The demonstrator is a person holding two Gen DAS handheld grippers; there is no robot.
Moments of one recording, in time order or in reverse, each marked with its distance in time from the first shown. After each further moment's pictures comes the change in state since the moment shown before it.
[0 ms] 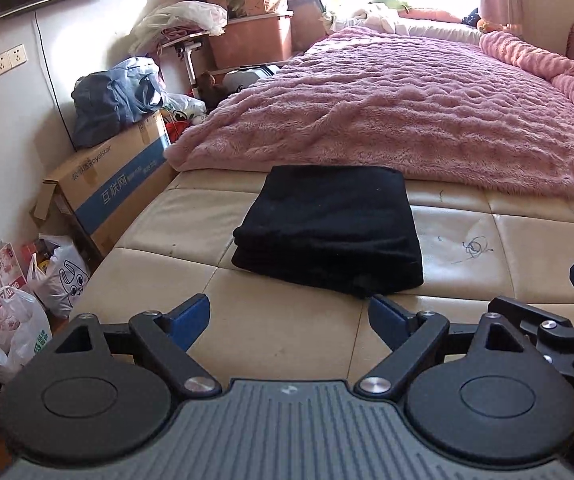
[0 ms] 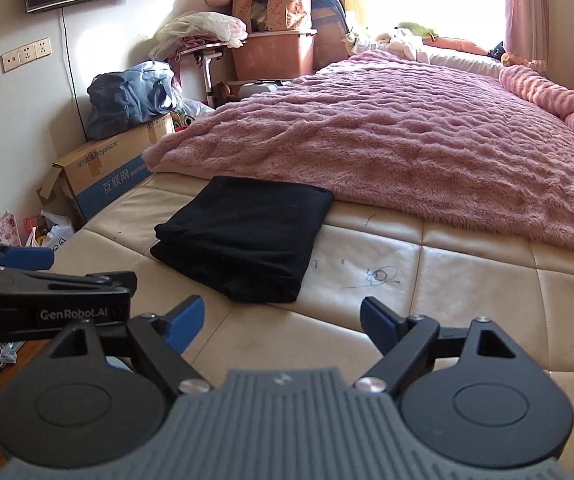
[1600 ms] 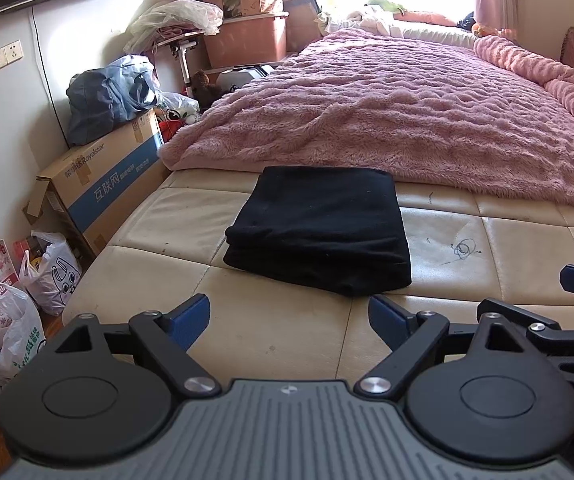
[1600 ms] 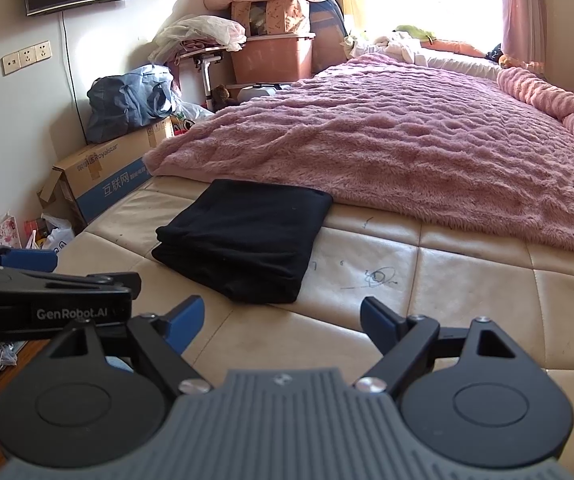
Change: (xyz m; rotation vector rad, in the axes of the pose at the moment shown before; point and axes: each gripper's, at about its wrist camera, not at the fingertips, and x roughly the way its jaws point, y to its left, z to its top) left arm -0.006 -0.003 0.000 -0.016 0.006 -0.023; right arm -0.006 0.004 -0.003 0.003 -0.010 -0.005
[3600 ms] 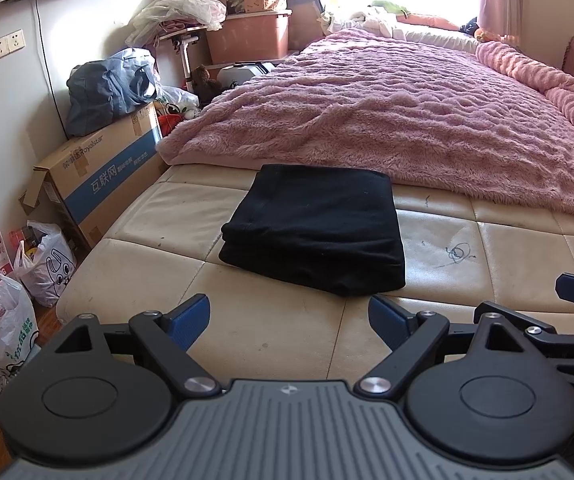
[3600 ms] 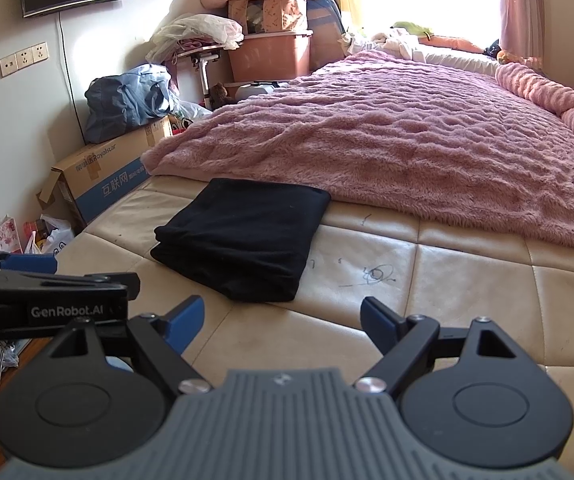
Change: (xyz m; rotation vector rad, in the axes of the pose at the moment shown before) left arm -0.004 -0.003 0.001 -0.033 0.005 -0.010; right arm -0.002 -0.003 0.004 0.012 0.010 0.000
